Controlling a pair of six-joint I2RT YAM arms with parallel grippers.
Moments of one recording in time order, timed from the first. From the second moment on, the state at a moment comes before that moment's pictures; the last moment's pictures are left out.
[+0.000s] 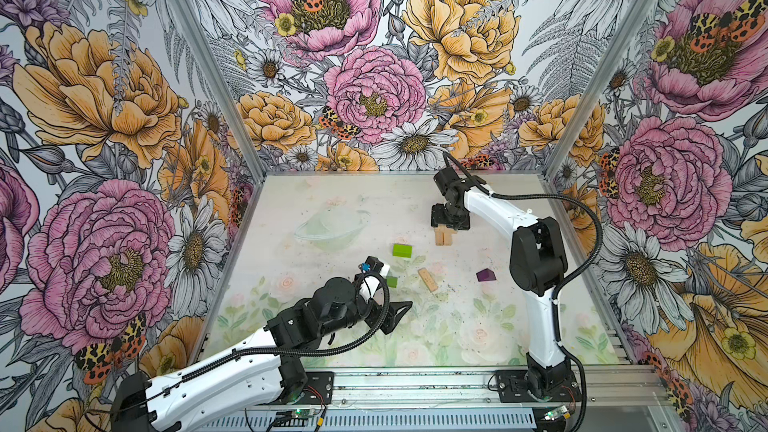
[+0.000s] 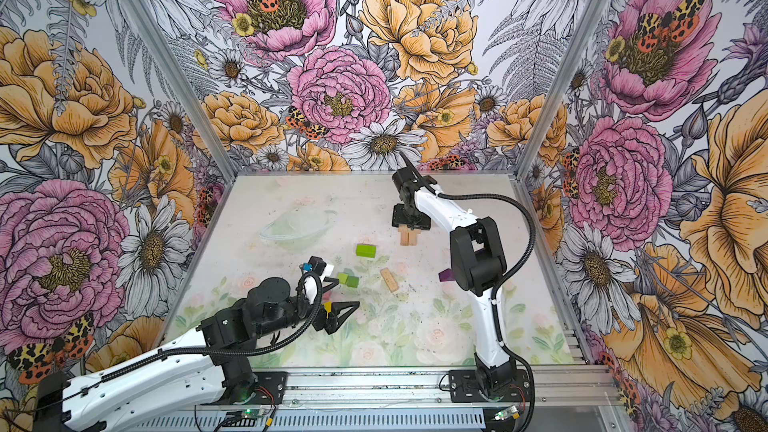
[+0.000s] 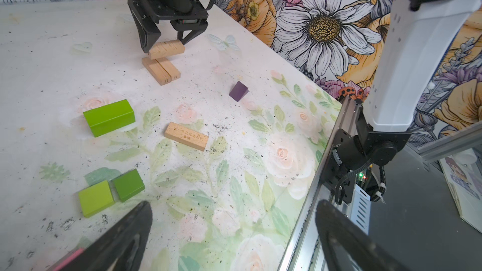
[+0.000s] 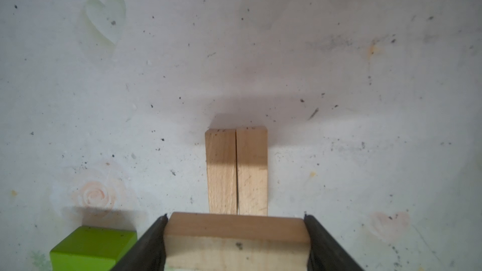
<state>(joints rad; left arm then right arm) -0.97 0.75 0.51 -0.14 0.04 -0.34 0.40 2.19 1.91 -1.04 0.05 0.48</state>
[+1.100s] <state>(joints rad) -0.89 0.84 0.53 -0.13 0.13 -0.32 0.38 2.31 2.02 -1.09 0.02 0.43</state>
